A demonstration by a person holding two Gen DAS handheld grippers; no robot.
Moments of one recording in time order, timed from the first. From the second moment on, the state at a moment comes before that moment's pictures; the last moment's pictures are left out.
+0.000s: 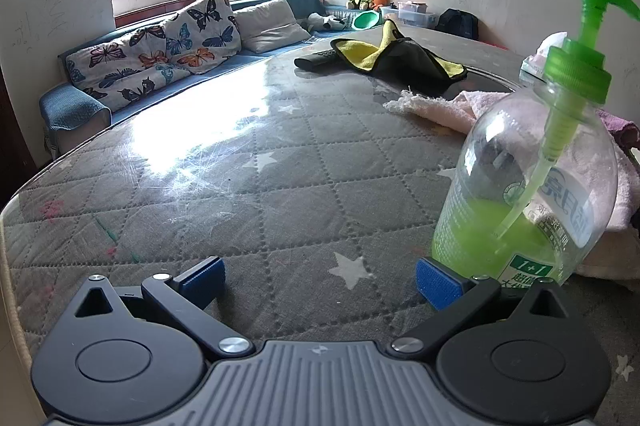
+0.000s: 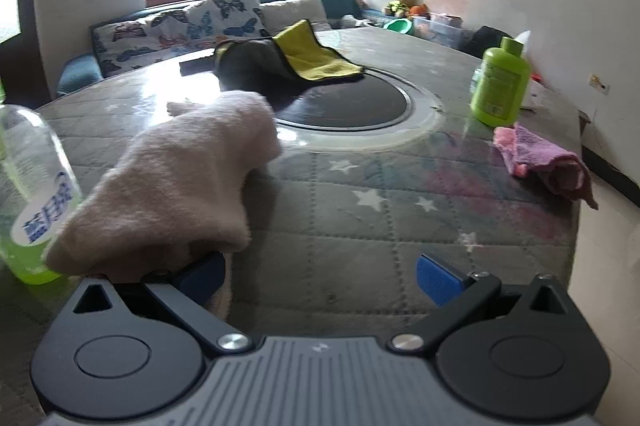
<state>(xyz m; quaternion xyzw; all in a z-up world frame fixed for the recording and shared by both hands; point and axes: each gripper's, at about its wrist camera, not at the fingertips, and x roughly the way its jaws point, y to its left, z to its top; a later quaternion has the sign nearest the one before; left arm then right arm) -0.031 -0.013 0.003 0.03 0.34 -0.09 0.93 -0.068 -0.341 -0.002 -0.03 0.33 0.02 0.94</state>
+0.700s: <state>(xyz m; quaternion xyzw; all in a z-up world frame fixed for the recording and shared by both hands) -0.031 -0.011 0.003 0.03 0.34 -0.09 0.93 -0.068 -0.340 -0.010 0.01 0.33 0.02 0.94</state>
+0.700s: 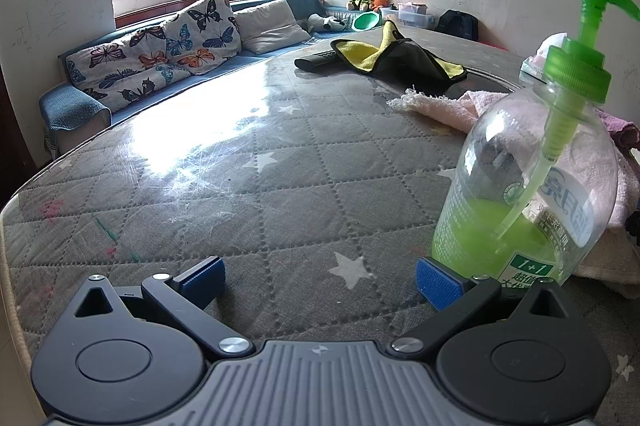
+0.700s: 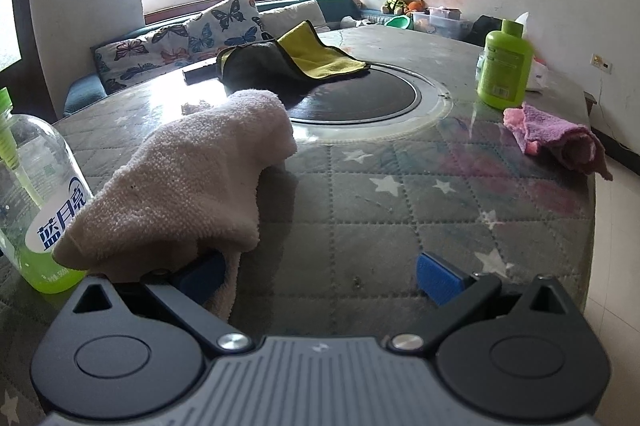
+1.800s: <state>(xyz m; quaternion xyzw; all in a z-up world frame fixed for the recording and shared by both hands) -0.031 -0.013 0.003 0.04 0.34 -0.09 0.94 -0.071 -0.327 -0.011 0.04 0.33 -0.01 0.94</state>
